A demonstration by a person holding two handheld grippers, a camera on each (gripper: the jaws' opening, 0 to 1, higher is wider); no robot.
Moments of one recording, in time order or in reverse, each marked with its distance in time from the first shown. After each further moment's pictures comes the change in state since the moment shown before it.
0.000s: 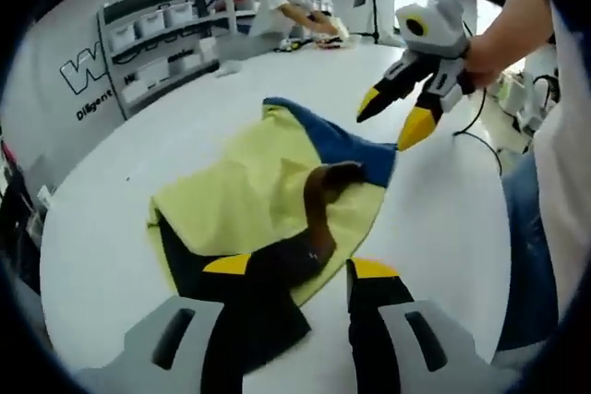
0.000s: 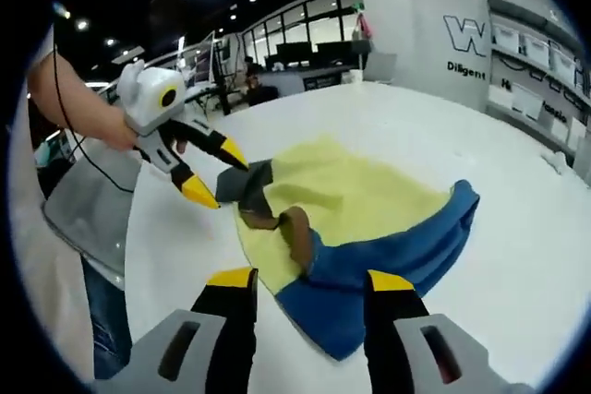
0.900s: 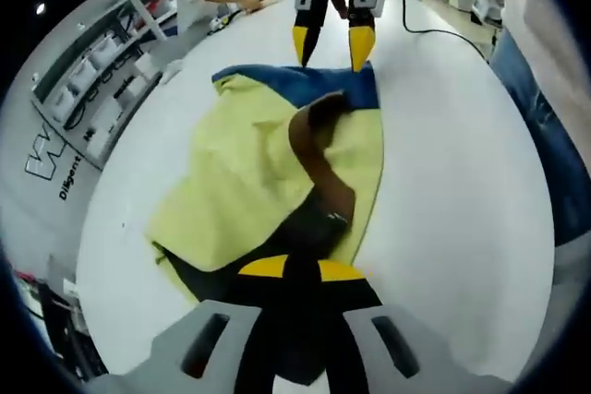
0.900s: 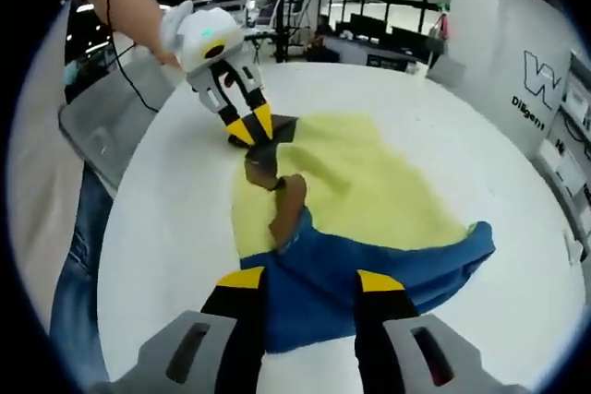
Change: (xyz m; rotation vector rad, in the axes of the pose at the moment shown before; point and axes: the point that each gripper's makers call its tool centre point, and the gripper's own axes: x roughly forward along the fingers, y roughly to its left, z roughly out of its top) left arm 0.018 0.017 -0.025 0.399 0.185 -0.033; right arm 0.015 -0.021 -0.015 -0.376 0.178 0.138
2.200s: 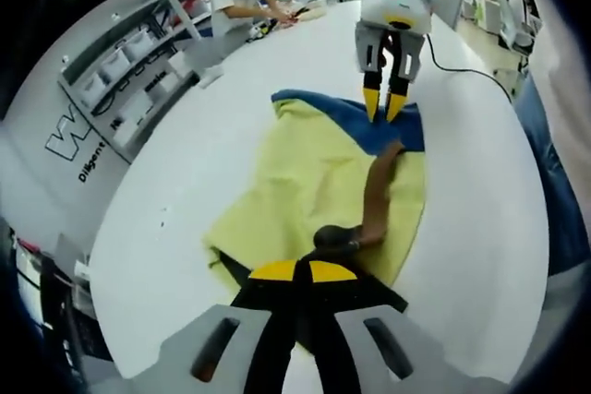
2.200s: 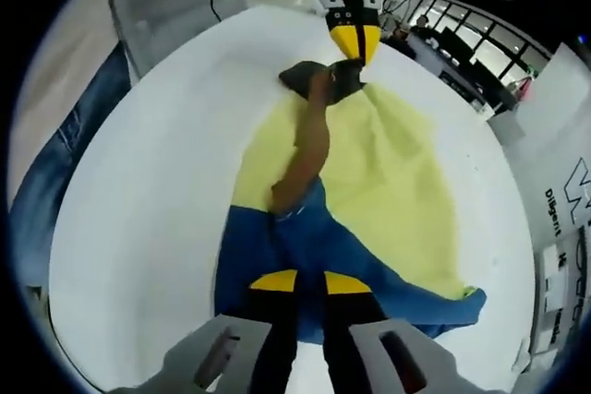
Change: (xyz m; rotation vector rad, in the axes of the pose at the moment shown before) left arm -0.036 0.054 0.021 -0.109 -0.059 0.108; right arm 0.021 -0.007 -0.017 -0.420 0.135 0.052
